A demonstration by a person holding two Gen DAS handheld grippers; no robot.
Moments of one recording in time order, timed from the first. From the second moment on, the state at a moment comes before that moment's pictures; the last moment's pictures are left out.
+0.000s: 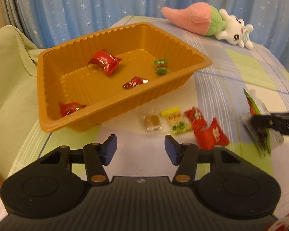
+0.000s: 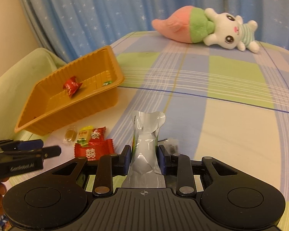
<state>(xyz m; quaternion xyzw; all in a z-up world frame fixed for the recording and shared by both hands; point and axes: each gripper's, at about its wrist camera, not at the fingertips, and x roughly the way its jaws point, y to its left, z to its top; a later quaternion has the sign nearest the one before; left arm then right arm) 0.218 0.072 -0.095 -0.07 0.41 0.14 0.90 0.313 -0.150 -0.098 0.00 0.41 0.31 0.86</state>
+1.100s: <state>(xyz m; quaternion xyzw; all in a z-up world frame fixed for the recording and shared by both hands) 0.201 0.063 -0.109 -0.06 0.44 0.14 0.88 0.299 -0.187 -0.091 0.03 0.42 0.29 0.86</state>
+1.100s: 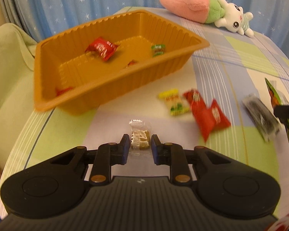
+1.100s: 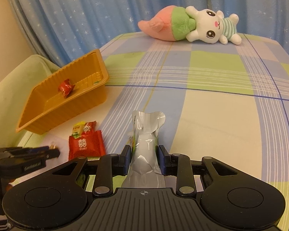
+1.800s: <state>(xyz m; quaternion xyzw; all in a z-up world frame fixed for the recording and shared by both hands) 0.187 0.064 -0.104 -0.06 0.47 0.14 0.87 0.271 -0.194 -0.087 0.03 0.43 0.29 0.86</state>
